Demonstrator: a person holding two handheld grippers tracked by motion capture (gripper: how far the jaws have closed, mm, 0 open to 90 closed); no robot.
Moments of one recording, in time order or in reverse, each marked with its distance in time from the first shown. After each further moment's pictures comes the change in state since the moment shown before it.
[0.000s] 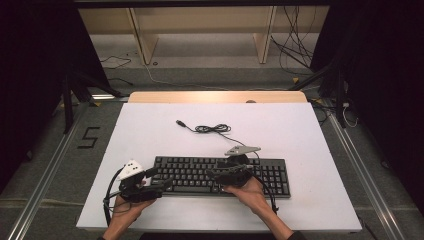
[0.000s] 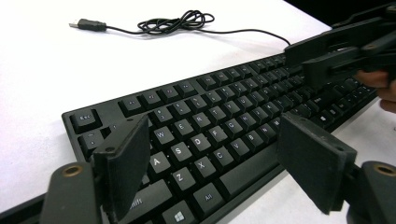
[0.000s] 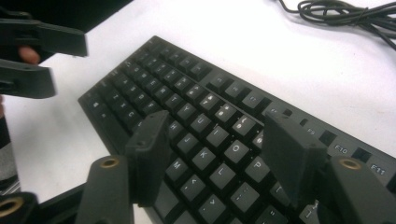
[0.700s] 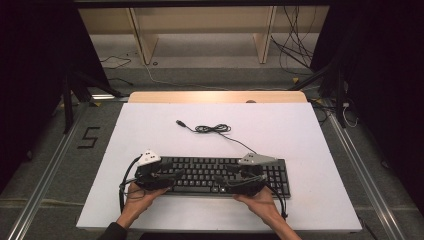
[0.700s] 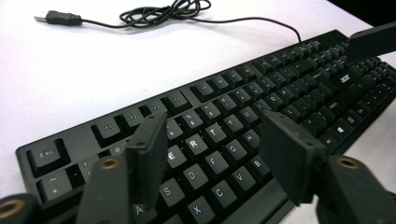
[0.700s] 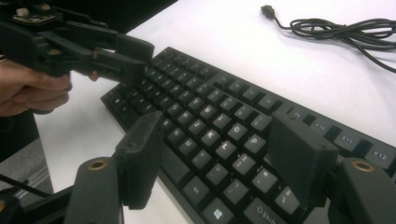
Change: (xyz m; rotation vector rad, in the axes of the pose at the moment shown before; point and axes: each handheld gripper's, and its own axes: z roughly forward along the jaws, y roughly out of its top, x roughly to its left) left arm -0.002 0.020 0.041 0.086 -0.015 0.024; right arm 0.003 -0.021 -0.036 -0.094 0.020 -0.021
